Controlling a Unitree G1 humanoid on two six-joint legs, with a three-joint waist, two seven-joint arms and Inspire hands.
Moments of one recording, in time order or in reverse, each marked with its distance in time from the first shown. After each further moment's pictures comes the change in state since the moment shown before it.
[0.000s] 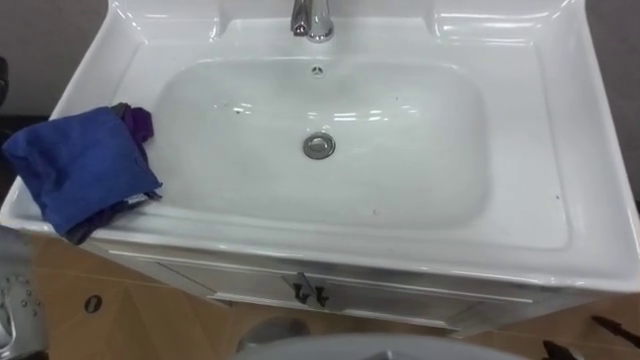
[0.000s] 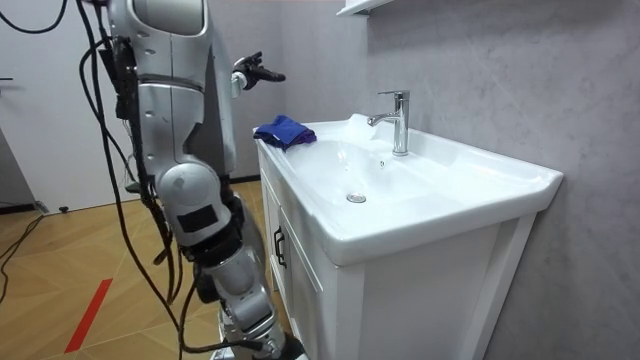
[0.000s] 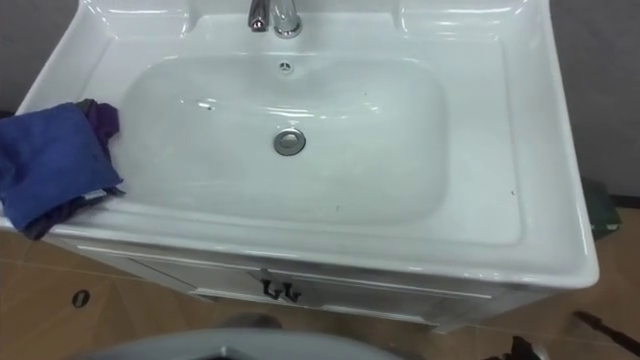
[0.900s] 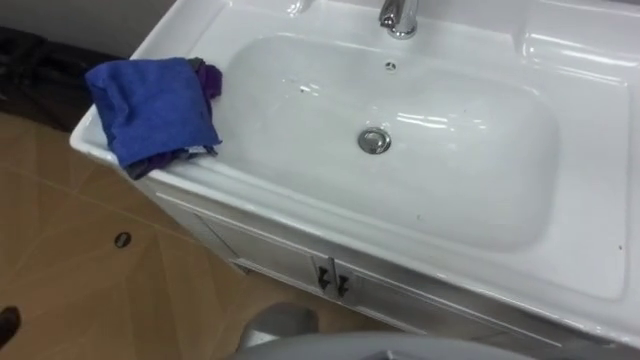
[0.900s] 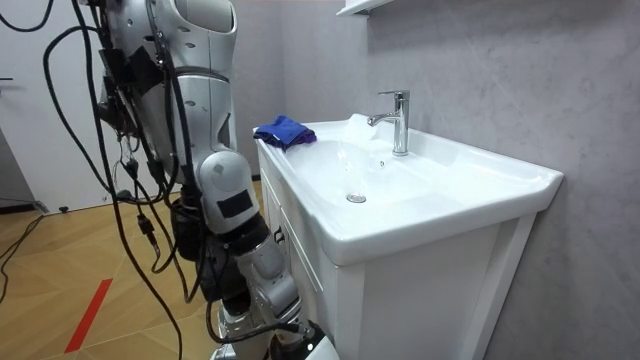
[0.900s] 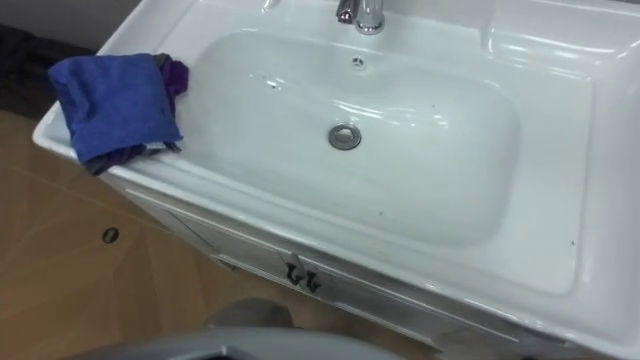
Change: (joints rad) left arm 0.288 -0.087 0.042 0.700 0.002 -0.024 0.090; right arm 0.024 -0.034 -0.007 0.009 -0.022 0.046 0.068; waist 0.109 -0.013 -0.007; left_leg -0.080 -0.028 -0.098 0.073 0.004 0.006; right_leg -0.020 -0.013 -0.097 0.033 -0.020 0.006
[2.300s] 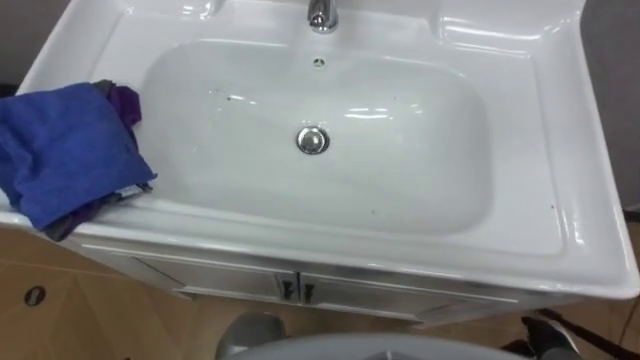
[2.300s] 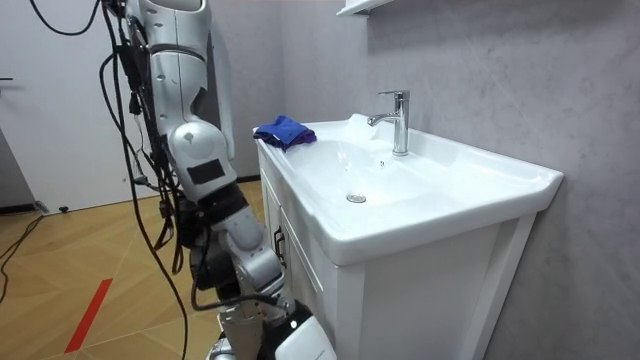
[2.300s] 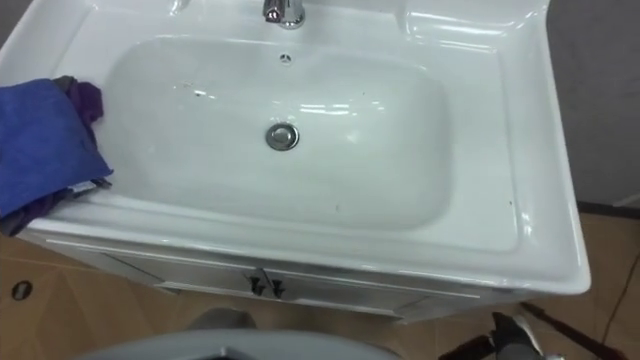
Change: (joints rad) left arm -0.253 -0.009 -0.324 0.597 0.389 0.099 -0.464; right arm -0.108 0.023 0.056 0.027 -0.101 -0.032 0.028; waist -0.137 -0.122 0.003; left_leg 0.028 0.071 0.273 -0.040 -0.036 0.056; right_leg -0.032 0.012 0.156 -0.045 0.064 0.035
